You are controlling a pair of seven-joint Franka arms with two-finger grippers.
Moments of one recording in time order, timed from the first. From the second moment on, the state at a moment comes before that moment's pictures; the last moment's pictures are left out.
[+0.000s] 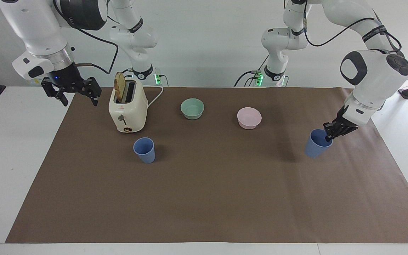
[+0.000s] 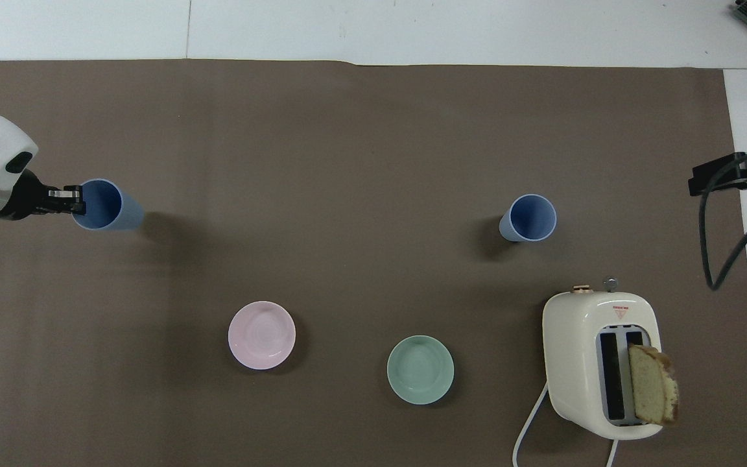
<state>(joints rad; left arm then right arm) -0.08 0.12 0.06 -1.78 -0.12 1.96 -0.05 -0.12 0.10 0.09 -1.43 -0.06 1.56 -0.07</state>
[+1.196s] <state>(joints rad) -0.10 0.29 -0.46 -1.77 0.16 2.14 -0.83 -0.12 0.10 0.09 -1.43 -0.06 1.56 -0.07</state>
